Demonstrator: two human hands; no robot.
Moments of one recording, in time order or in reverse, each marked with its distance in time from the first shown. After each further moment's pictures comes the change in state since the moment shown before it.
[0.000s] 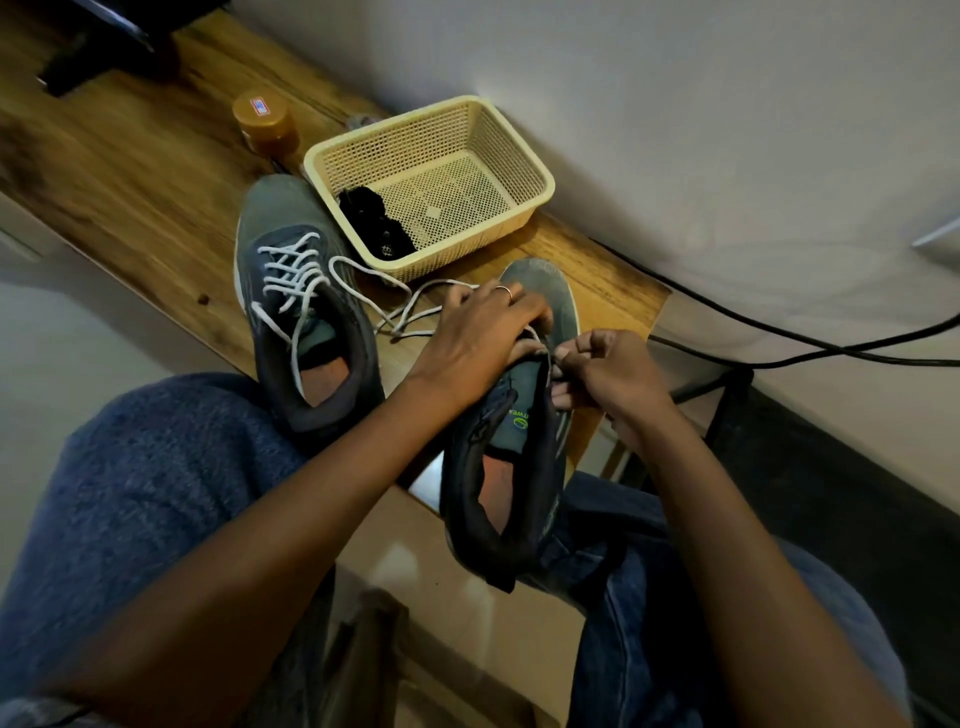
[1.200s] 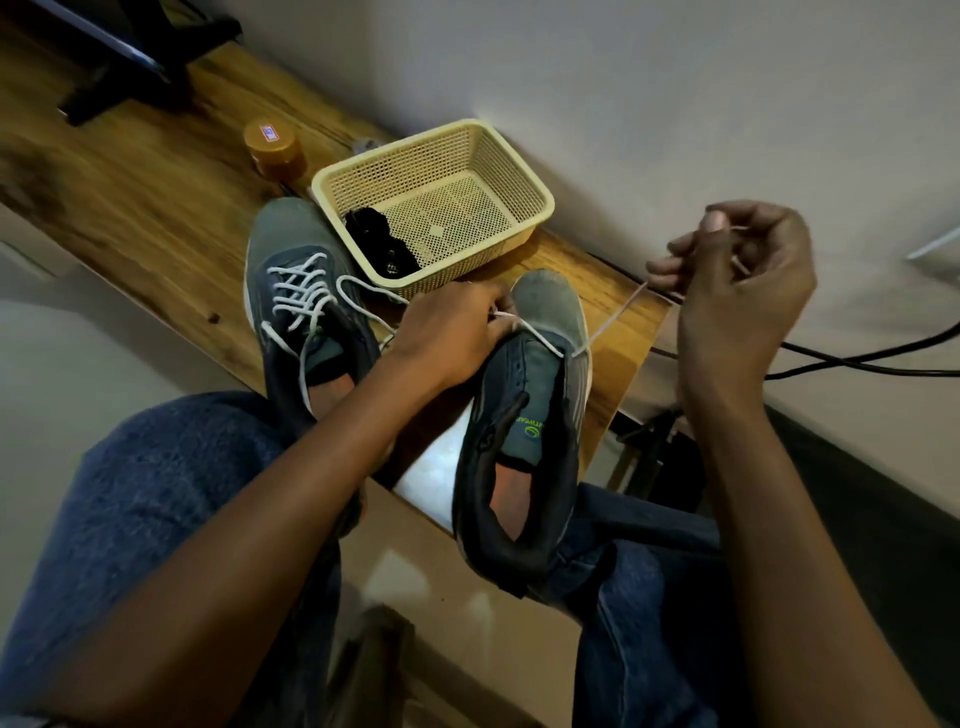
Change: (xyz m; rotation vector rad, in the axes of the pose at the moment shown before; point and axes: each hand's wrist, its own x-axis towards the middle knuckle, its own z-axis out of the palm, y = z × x) left_hand 0.005 -0.008 -0.038 -0.081 -0.080 -0.253; right_hand -0.013 -0.052 -0.033 0.292 0.560 -0.752
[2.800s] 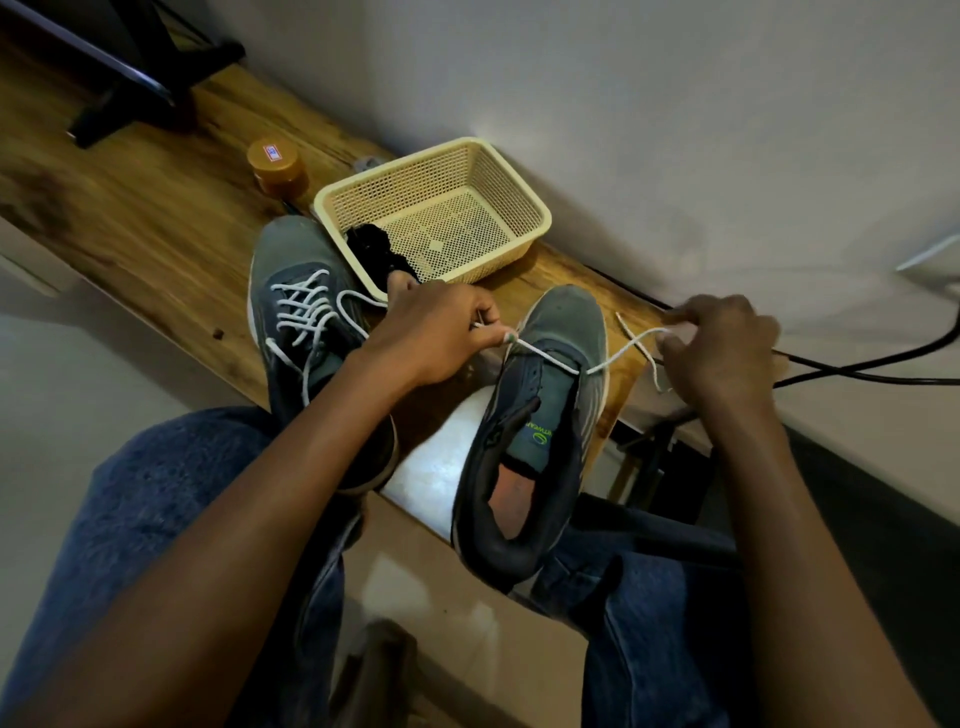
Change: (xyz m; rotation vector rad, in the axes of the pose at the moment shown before) left_hand 0.006 -0.013 -0.018 0.028 -0.016 0.057; right_hand 0.012 0.033 -0.027 -1.155 -0.361 0.179
